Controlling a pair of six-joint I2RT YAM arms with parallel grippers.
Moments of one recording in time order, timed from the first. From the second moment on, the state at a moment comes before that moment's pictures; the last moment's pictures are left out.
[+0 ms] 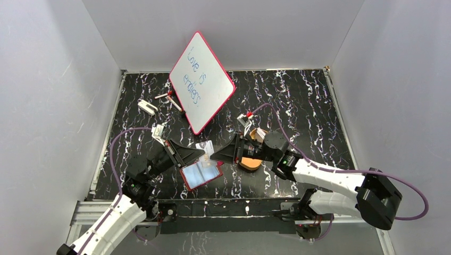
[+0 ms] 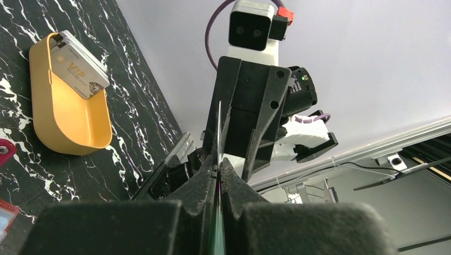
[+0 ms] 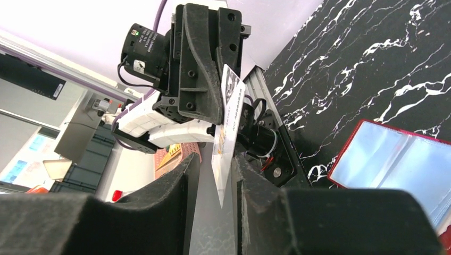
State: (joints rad) left arm -0.53 0.41 0.22 0.37 0.49 -1.25; right arm 0.98 1.11 0.56 0.62 -0.45 0.99
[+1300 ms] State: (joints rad) left arm -0.53 0.44 0.34 -0.82 -0.14 -1.36; right arm 0.97 1.61 0.73 0.23 -0.47 0.69
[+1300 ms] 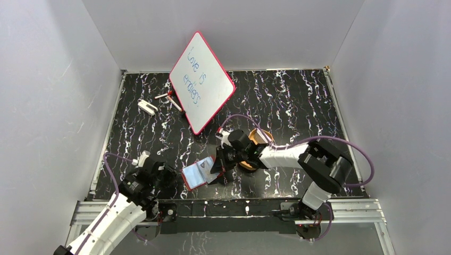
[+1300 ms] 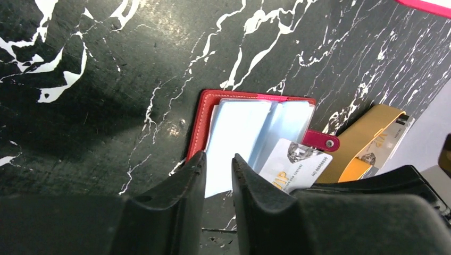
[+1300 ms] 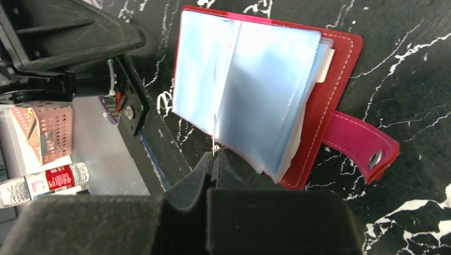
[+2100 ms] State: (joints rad) left arm -0.53 0.53 0.24 -0.65 -0.11 -1.36; right arm 0.96 1.73 0.78 0.36 -0.47 0.78
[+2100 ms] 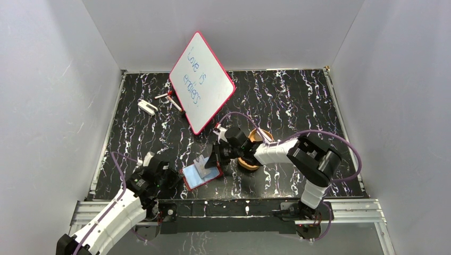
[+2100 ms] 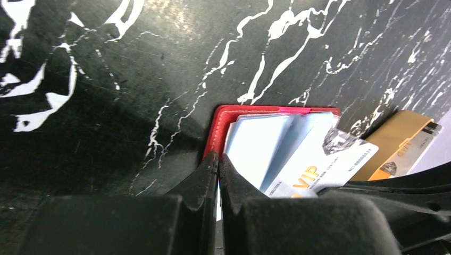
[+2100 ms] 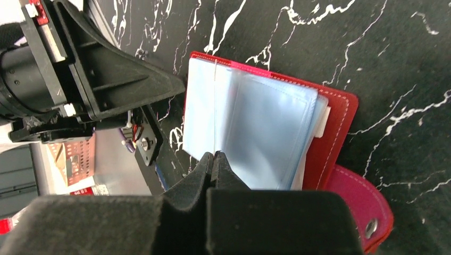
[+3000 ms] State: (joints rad) left arm -0.53 0.77 0.28 -0.50 -0.02 -1.25; right arm 0.93 1.75 0.80 0.31 -0.47 0.78
